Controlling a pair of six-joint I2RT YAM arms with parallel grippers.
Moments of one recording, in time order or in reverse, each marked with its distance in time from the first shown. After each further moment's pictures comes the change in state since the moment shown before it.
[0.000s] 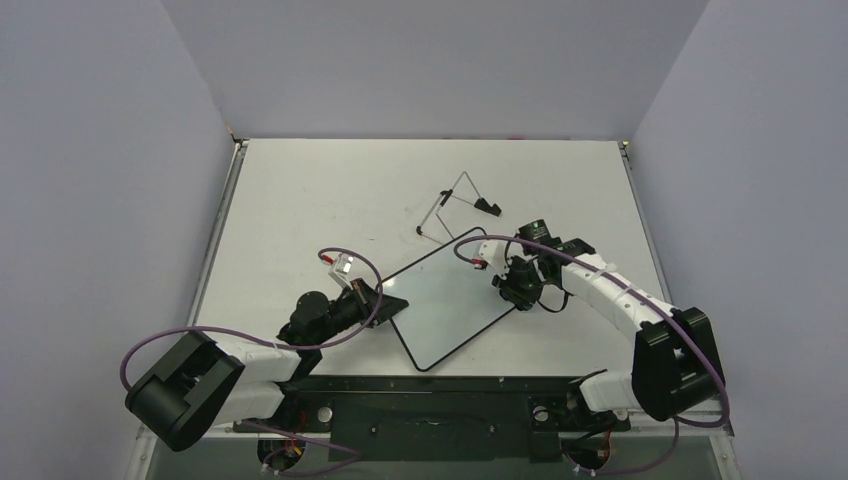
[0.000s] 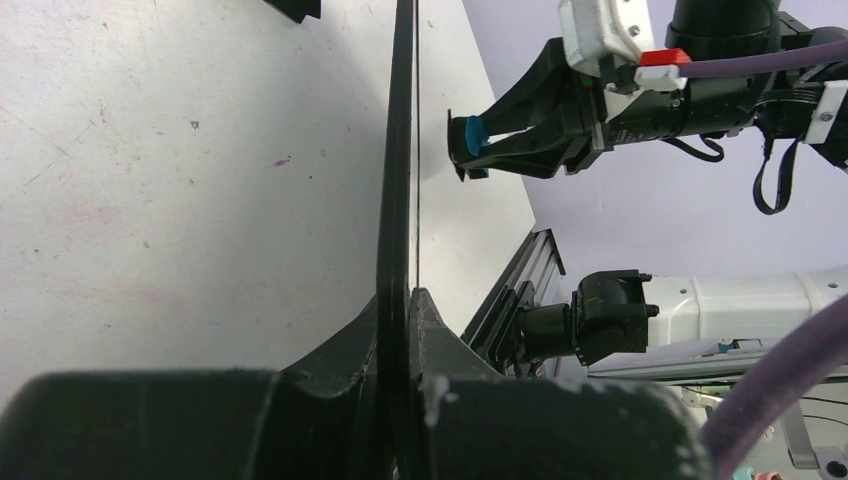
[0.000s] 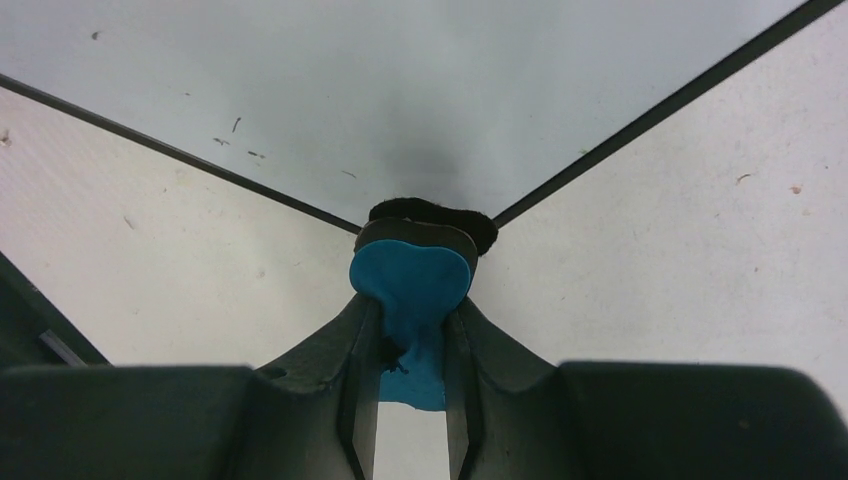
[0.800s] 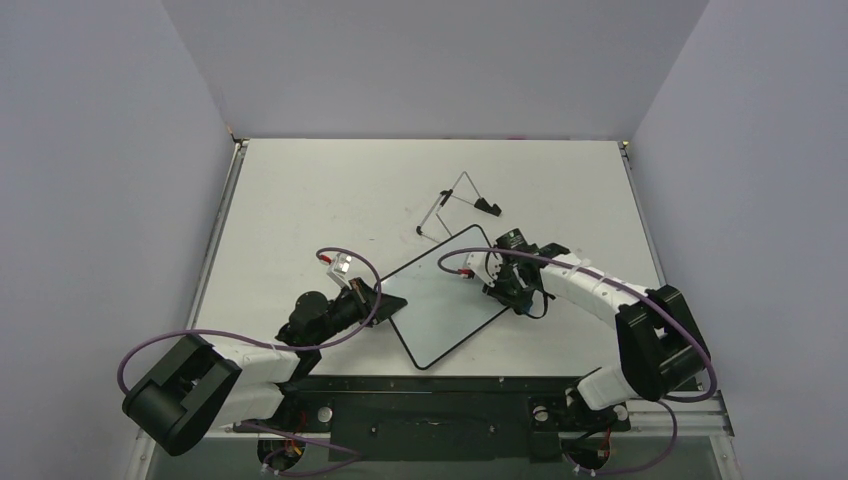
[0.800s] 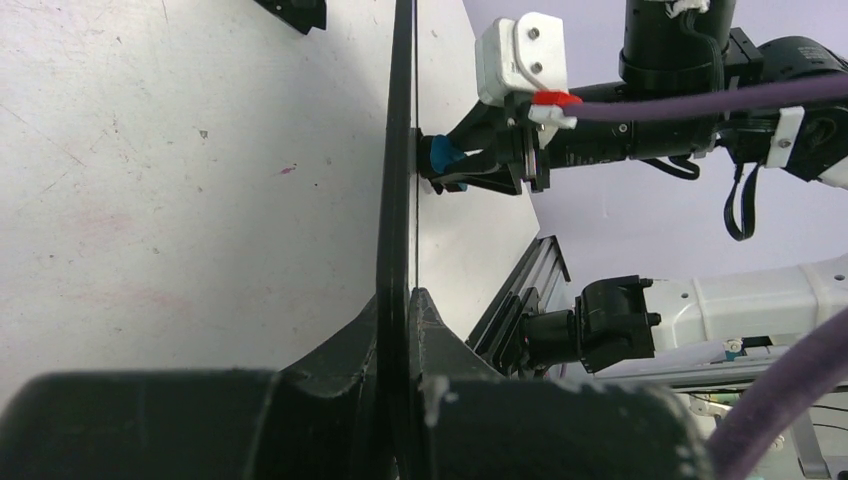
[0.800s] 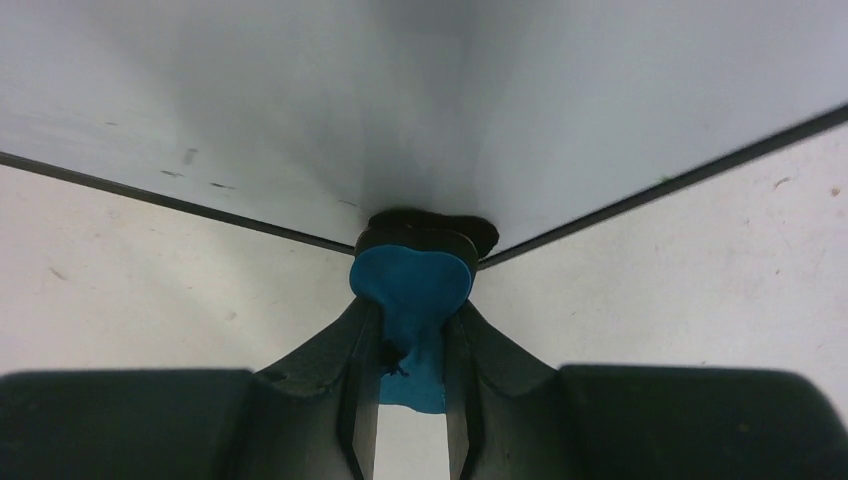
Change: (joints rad) left arm 0.000 -0.024 0.000 -0.022 -0.013 0.010; right arm 0.098 0.131 -0.020 0.079 0.203 0.091
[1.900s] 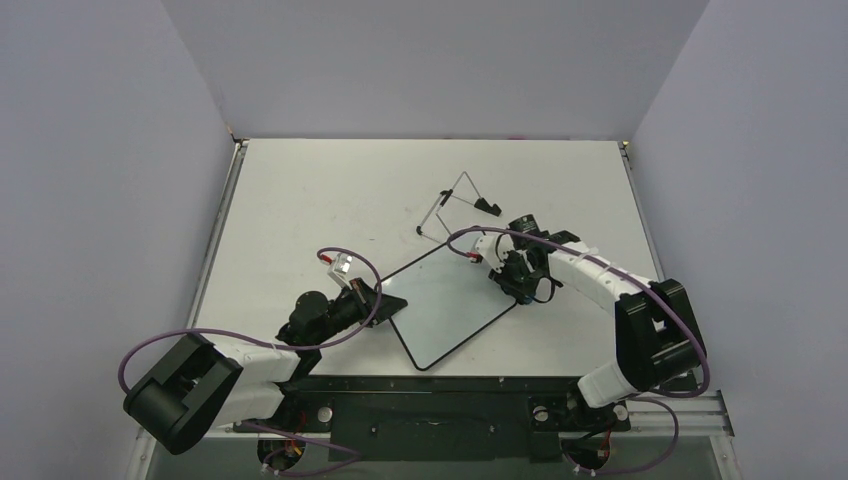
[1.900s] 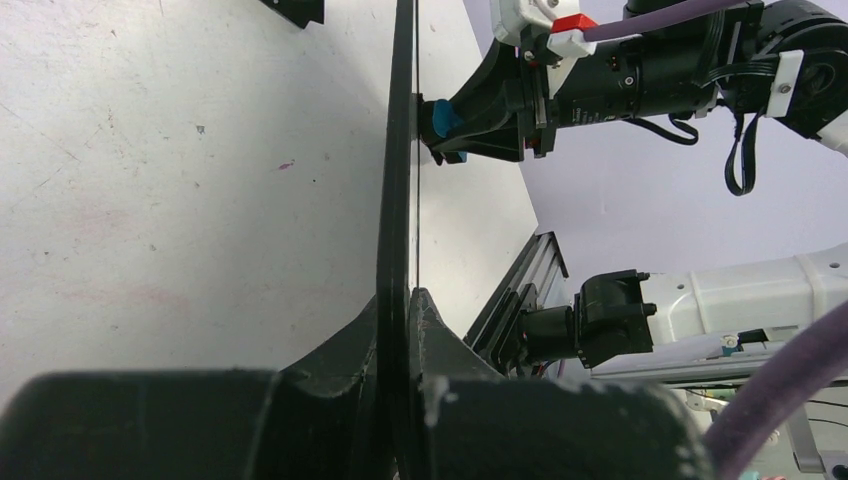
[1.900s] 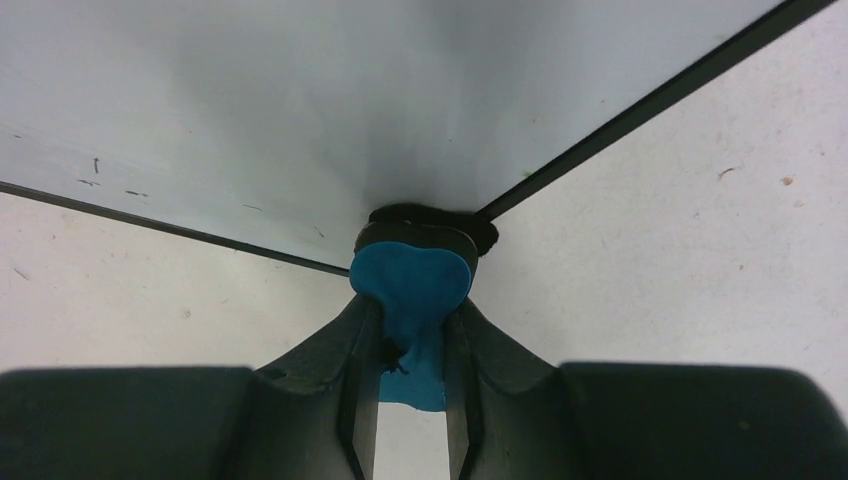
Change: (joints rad) left arm 0.004 0.008 0.000 0.005 0.011 -0.003; right arm -0.091 0.029 0.064 -0.013 -0.075 -0.041
